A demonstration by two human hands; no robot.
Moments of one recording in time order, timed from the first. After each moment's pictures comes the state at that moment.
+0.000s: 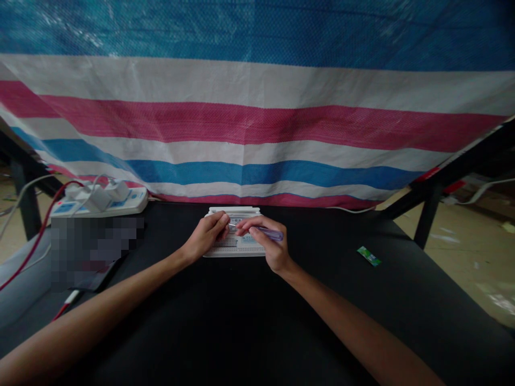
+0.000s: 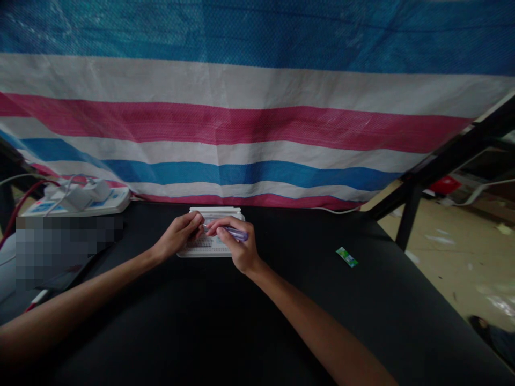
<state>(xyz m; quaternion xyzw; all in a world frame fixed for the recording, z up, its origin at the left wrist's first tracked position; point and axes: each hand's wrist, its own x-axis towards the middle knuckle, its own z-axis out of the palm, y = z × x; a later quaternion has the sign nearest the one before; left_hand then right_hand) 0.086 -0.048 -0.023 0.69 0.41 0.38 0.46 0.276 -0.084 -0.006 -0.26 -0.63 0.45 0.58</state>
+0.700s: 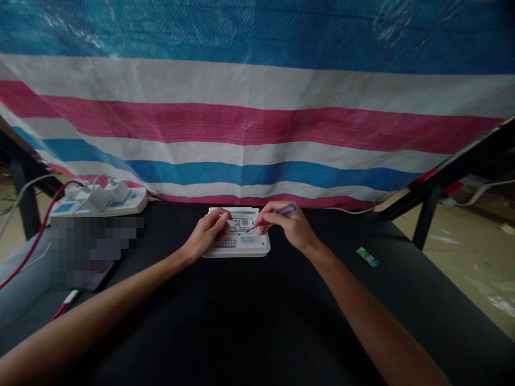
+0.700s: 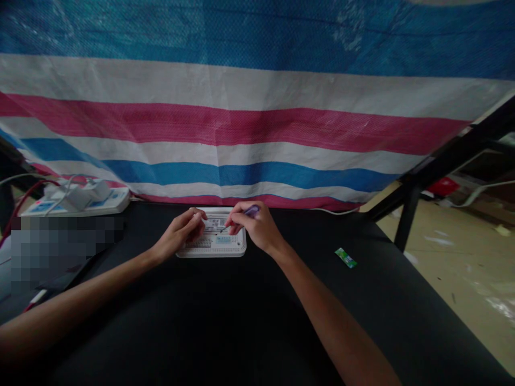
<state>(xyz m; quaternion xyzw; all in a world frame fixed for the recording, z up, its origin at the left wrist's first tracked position) 0.086 -0.050 -0.024 0.64 0.39 0.42 0.51 0.311 -0.062 0.045 -0.38 -0.64 0.50 0.44</state>
